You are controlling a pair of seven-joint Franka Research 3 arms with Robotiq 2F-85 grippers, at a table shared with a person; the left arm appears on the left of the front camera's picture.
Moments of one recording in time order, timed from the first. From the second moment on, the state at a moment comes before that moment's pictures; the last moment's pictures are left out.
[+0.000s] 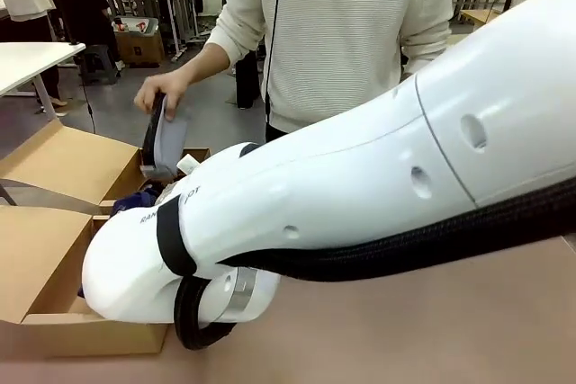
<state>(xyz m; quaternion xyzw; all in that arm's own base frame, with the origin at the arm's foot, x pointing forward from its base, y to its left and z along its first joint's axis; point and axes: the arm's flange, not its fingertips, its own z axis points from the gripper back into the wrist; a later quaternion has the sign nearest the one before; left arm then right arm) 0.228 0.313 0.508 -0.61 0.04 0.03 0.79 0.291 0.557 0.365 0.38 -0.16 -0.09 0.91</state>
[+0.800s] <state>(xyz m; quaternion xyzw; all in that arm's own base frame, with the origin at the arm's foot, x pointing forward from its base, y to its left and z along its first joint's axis) 0.228 0.313 0.508 -0.61 0.04 0.03 0.79 0.271 0.603 0.409 0.37 -0.11 -0.05 0.92</state>
